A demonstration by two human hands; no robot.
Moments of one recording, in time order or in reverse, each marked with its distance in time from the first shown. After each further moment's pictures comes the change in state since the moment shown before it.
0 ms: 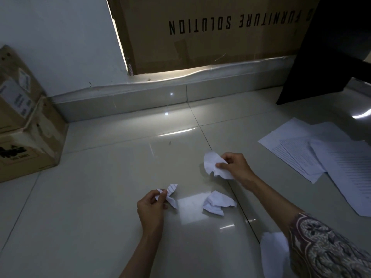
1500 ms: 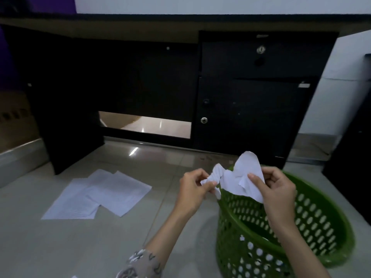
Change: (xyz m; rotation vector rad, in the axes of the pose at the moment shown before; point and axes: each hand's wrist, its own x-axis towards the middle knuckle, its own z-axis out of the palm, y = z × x) left_hand -0.488 0.248 0.202 -0.134 -1.685 0.439; right_hand -0.585 -0.102 -0.277 -0.175 1.634 -0.204
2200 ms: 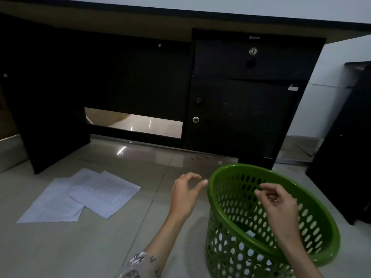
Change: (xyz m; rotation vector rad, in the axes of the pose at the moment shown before) left_hand 0.009 -0.028 0.015 0.166 0.121 -0.015; right_hand -0.011 0.033 -0.037 -0.288 0.012 0.081
